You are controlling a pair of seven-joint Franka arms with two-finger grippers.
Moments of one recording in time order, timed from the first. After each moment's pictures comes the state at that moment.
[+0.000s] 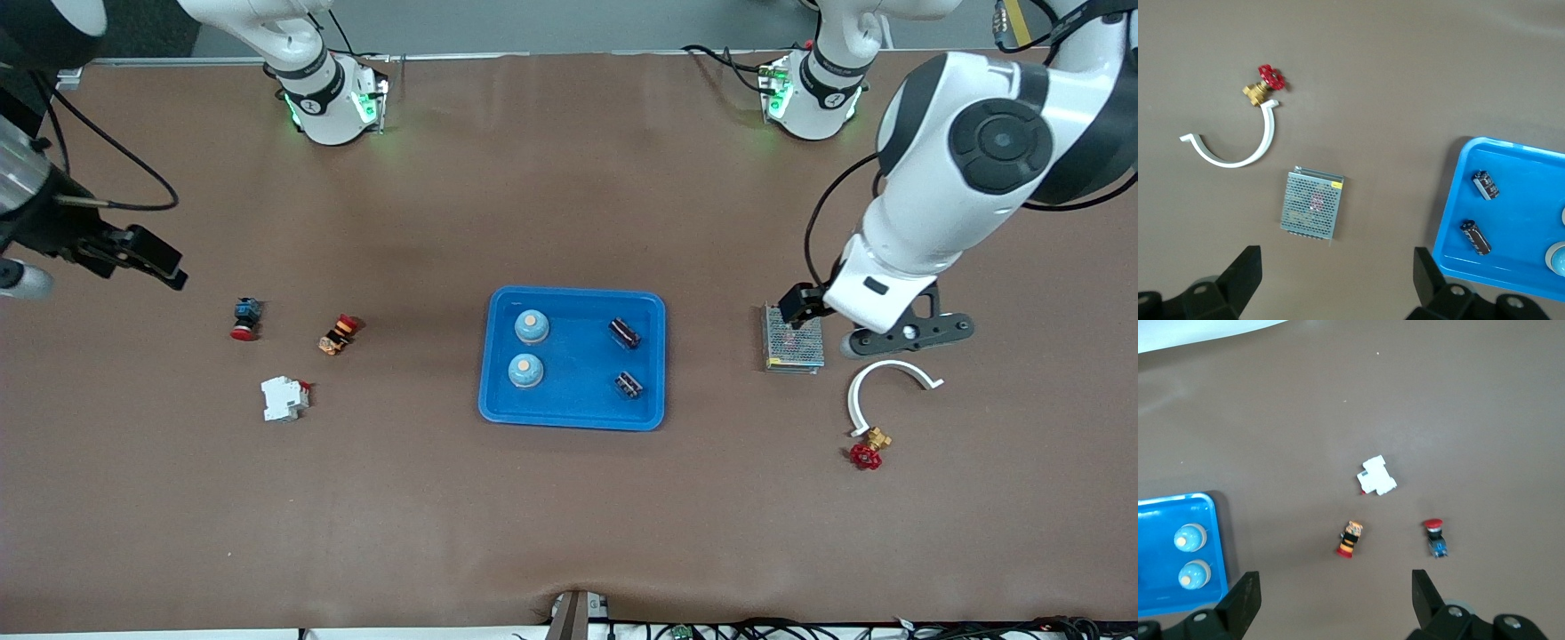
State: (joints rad) left arm -0.31 0.26 -0.06 -1.52 0.07 1.77 -0.53; right arm 0.12 0.03 -0.05 -1.64 0.02 1.77 0.25
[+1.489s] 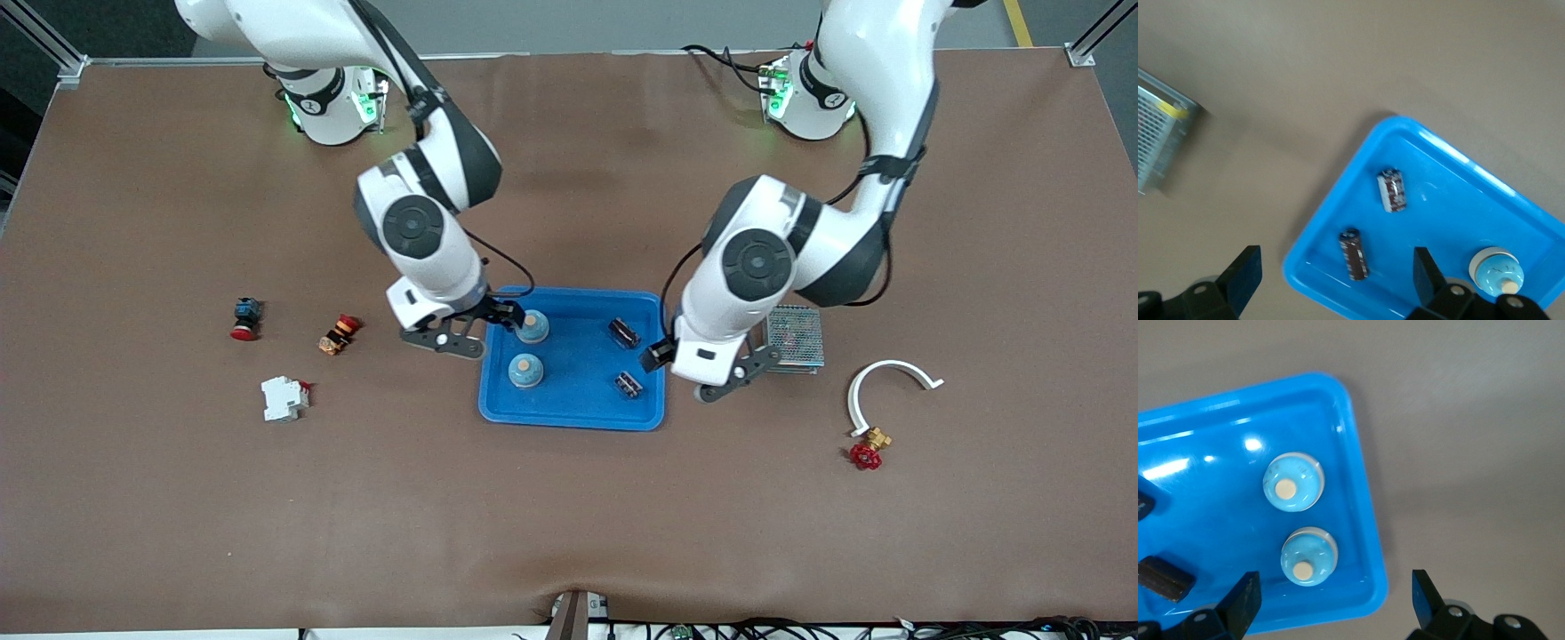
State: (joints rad) left arm -0.48 0.57 -0.09 -1.47 -0.04 2.03 -1.08; right arm 0.66 0.49 -0.05 -1.71 0.11 2.20 0.81
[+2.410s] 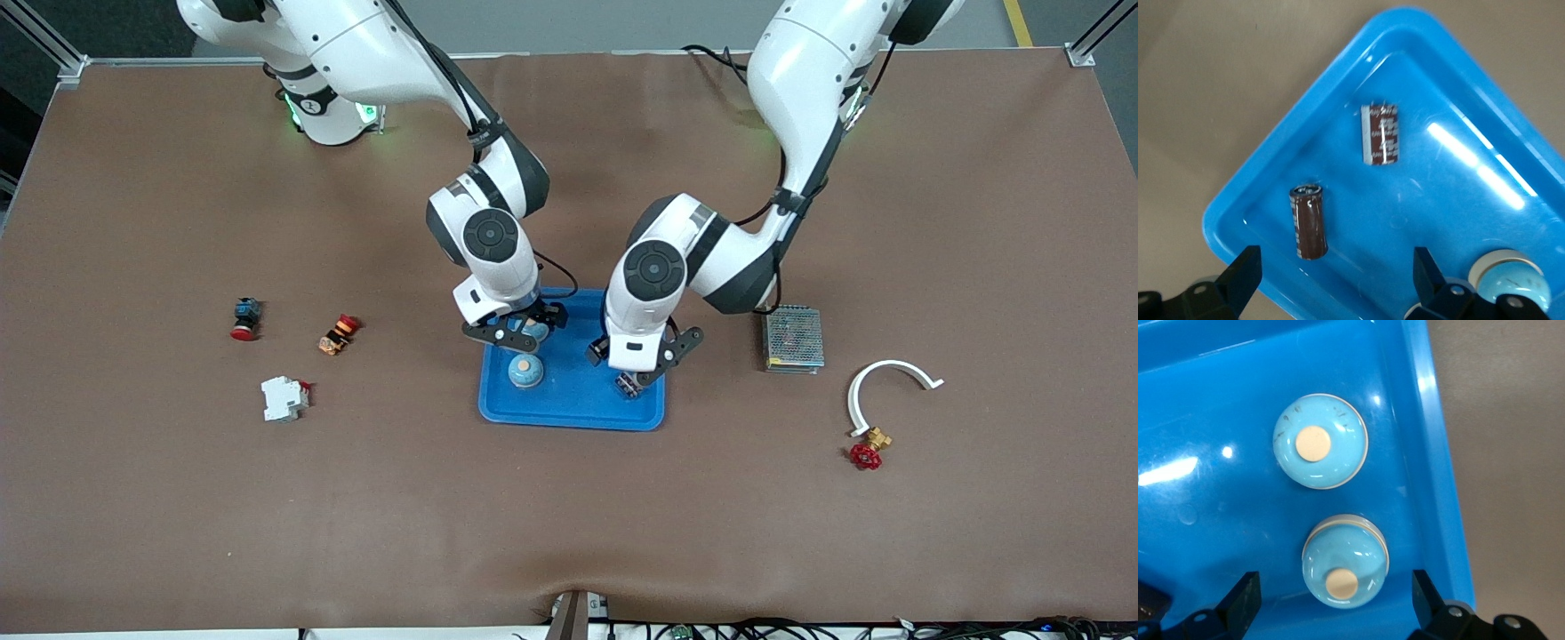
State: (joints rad) left arm -0.60 0.71 -0.09 -1.46 -0.04 2.12 -1.36; right arm 0.75 0.64 -0.05 -1.71 0.11 2.37 0.92
